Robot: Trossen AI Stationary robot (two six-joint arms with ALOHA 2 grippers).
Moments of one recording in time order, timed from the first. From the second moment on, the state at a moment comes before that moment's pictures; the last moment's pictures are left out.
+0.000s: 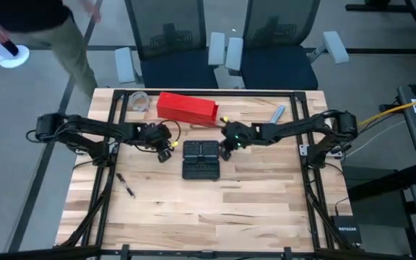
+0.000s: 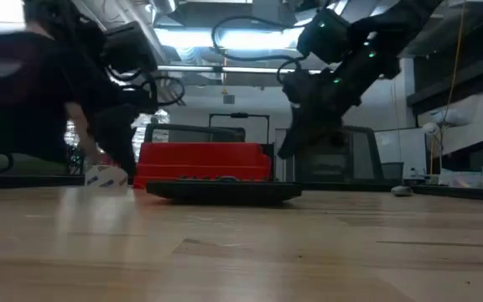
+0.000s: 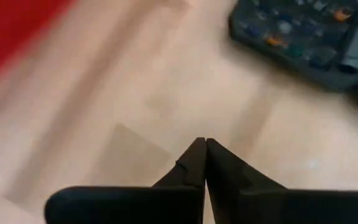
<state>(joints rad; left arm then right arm) 0.17 1.30 0.55 -0.32 -0.16 -0.32 -0.15 1.64 0.85 -0.02 0.02 0.50</state>
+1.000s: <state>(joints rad) -0.22 1.64 0.57 0.42 -0.27 -0.73 -0.22 1.87 1.00 0.02 0.03 0.49</state>
